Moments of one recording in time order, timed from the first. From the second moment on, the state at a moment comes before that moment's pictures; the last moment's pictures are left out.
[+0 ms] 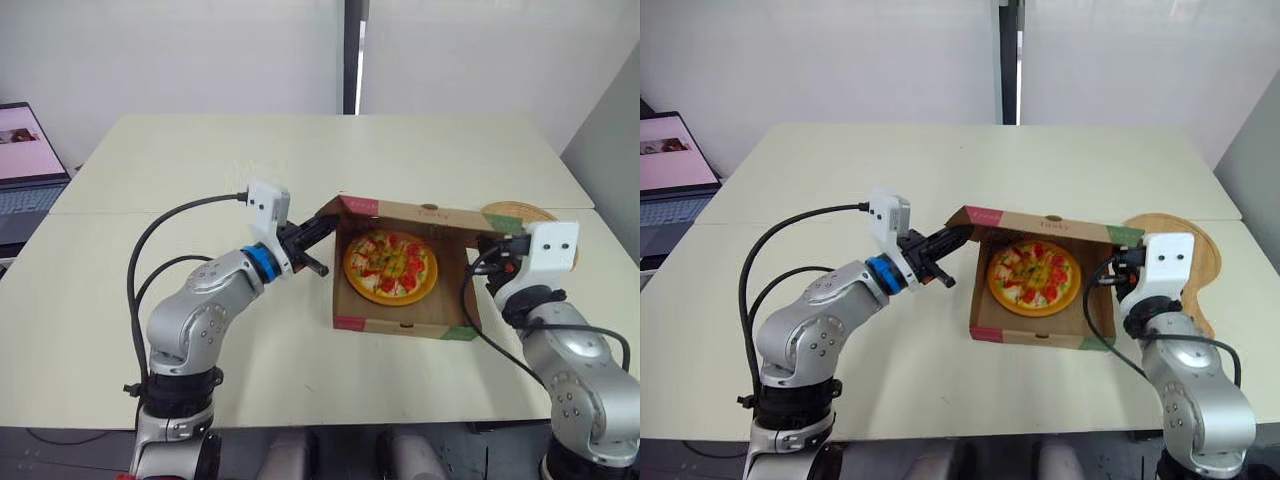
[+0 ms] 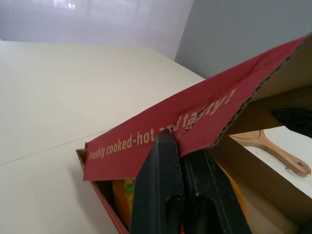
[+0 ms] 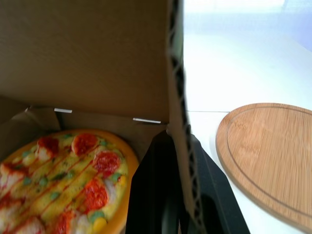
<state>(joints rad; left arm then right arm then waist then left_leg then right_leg) -0.42 0.28 0.08 -0.37 -0.59 0.81 -0.46 -0.08 -0.23 -0.19 -0.81 0.31 0.90 0.04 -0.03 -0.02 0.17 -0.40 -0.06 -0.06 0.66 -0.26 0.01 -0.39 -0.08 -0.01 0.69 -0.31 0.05</state>
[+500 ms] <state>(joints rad) -0.41 0.28 0.05 -0.35 -0.59 0.78 -0.45 0.11 -0.40 -0.24 -0.78 0.38 0.74 0.30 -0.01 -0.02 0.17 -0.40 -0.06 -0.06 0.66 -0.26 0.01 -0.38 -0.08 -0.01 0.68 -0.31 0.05</state>
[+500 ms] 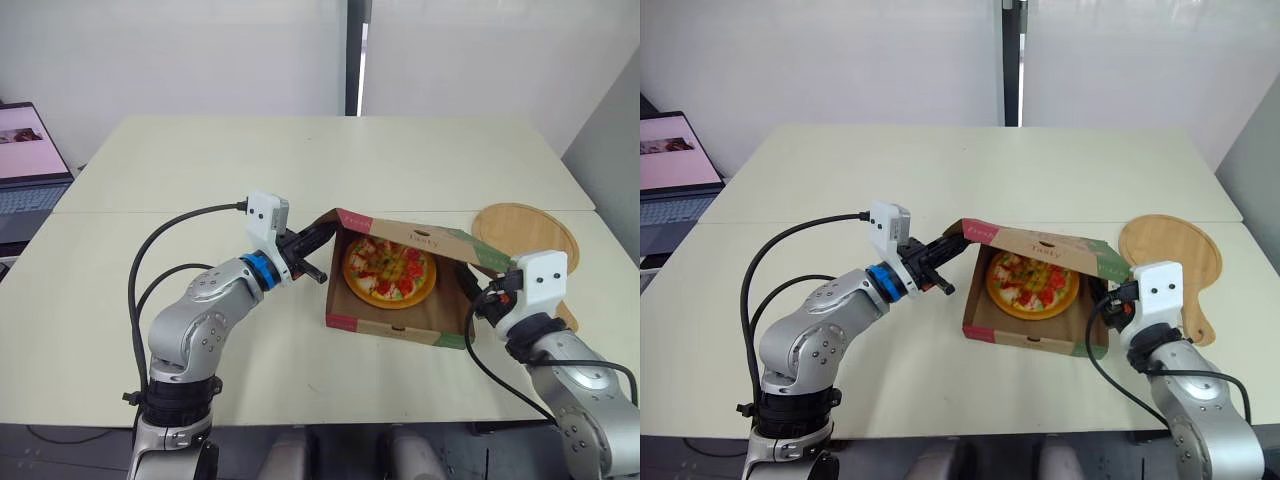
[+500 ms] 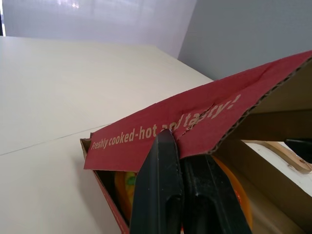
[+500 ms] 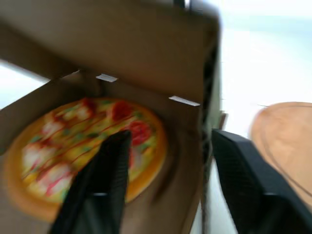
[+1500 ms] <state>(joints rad) -0.42 0.35 0.02 -0.33 -0.57 0.75 -0.51 -0.06 -0.76 -0.37 -0.52 0.59 0.82 0.61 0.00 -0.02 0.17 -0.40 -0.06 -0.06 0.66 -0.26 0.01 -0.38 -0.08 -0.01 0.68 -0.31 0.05</state>
